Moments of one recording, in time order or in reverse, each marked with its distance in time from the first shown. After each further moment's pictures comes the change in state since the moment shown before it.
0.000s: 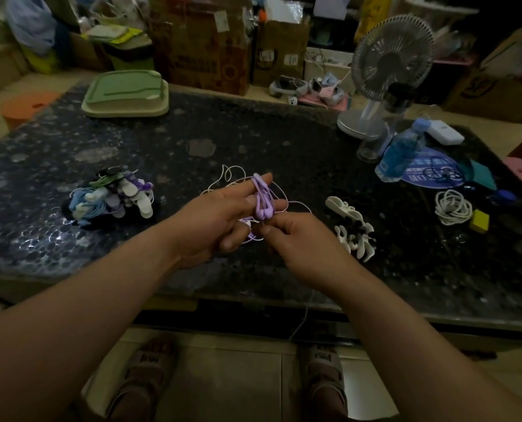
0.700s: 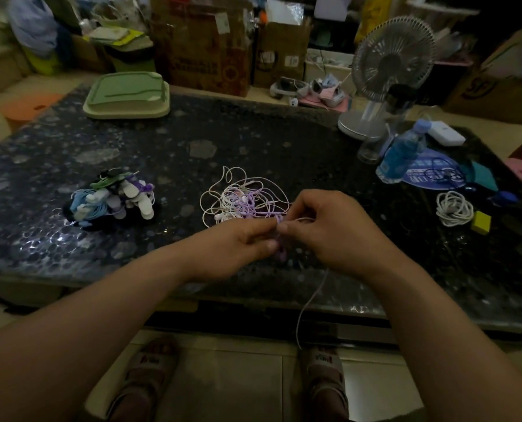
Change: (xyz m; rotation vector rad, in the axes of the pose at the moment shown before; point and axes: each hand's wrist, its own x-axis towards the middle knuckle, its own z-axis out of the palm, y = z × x) left_hand -0.003 -0.019 0.005 0.730 -0.149 0.109; right_hand -0.002 -0.006 -0.041 -0.255 0.124 -0.072
